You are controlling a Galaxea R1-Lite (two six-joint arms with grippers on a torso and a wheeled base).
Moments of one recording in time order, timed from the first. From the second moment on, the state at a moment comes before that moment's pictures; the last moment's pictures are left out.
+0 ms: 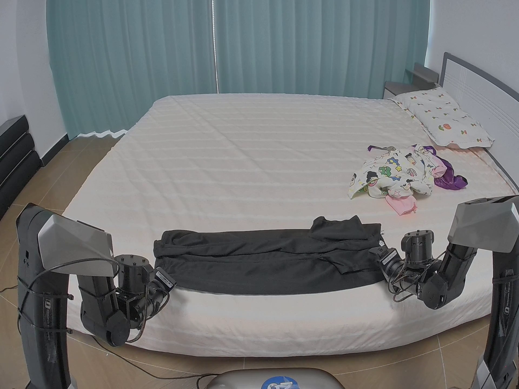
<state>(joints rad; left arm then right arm) -0.26 2.39 -0.44 -1.41 0.18 -0.97 0.20 2.36 -0.64 -1.11 -0.11 1.09</state>
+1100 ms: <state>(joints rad) -0.20 2.36 -0.38 -1.40 0.17 -0.90 0.21 2.20 -0.42 -1.10 -0.11 1.05</state>
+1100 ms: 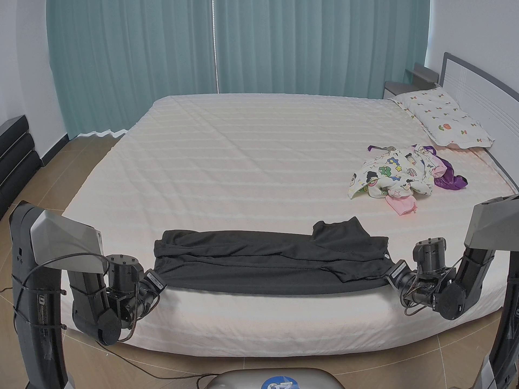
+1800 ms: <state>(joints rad) -0.22 2.36 -0.32 -1.40 0.17 -0.84 0.25 2.16 -0.33 -1.11 -0.11 1.00</state>
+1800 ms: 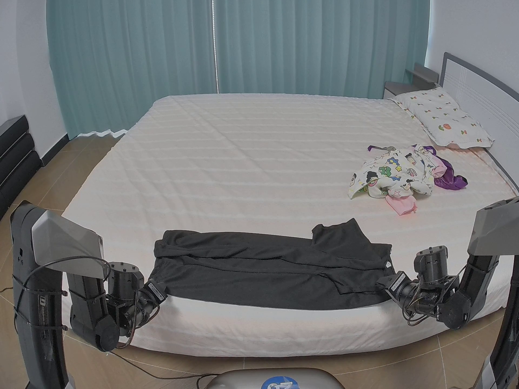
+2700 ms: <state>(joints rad) -0.13 2.30 -0.32 -1.41 -0.05 -0.82 0.12 2.02 -0.31 -1.11 -0.09 0.94</state>
